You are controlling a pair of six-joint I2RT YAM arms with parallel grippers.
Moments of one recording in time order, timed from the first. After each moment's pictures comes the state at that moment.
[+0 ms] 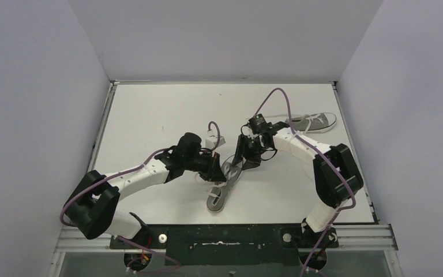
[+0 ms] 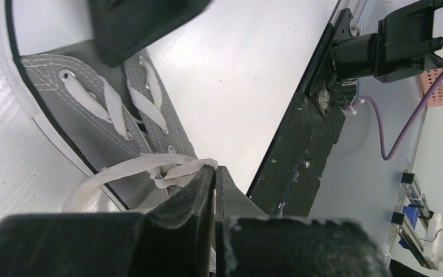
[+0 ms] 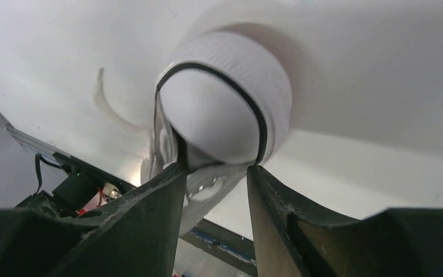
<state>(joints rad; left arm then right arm) -0.72 1.41 0.74 -0.02 0.62 -0.40 0.53 1.71 1.14 -0.65 -0.39 0.72</state>
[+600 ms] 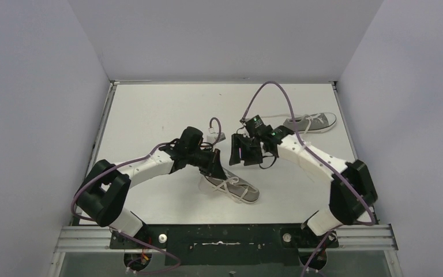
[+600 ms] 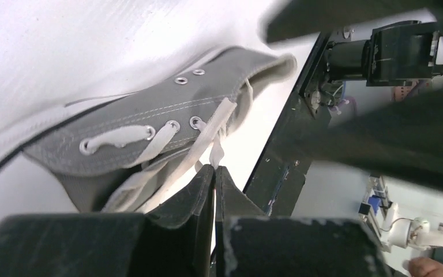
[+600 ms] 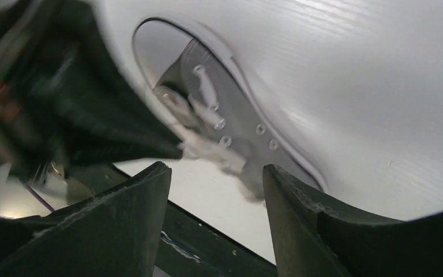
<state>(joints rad) -0.66 1.55 0.84 -0.09 0.72 -0.41 0.68 1.46 1.10 -0.66 -0.17 0.53</state>
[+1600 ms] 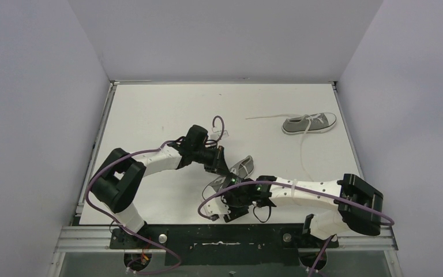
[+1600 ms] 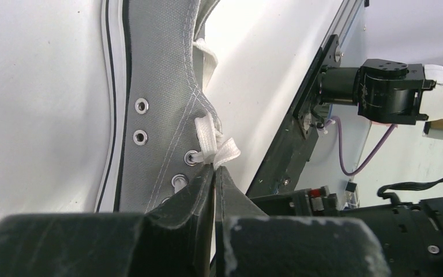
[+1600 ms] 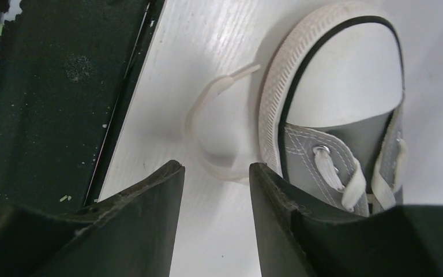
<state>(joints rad) -0.65 1.69 0.88 0.00 0.75 -0.53 1.18 1.40 0.75 -0.45 -0.21 -0.82</state>
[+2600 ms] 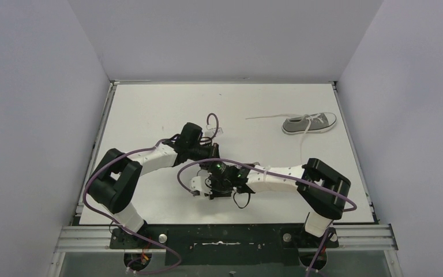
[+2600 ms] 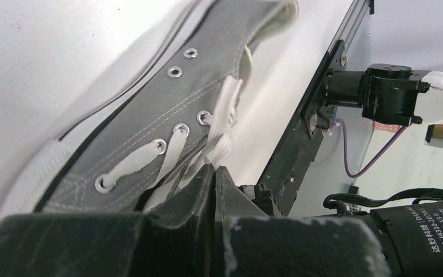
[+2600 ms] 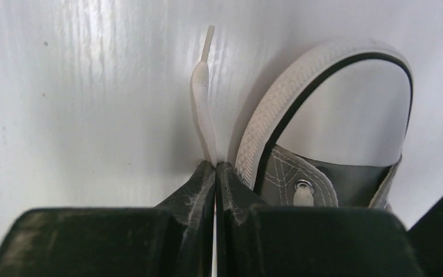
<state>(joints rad) -0.59 1.67 0.88 -0.04 0.76 -0.49 1.08 1.69 0.92 -0.24 -0.17 -0.65</state>
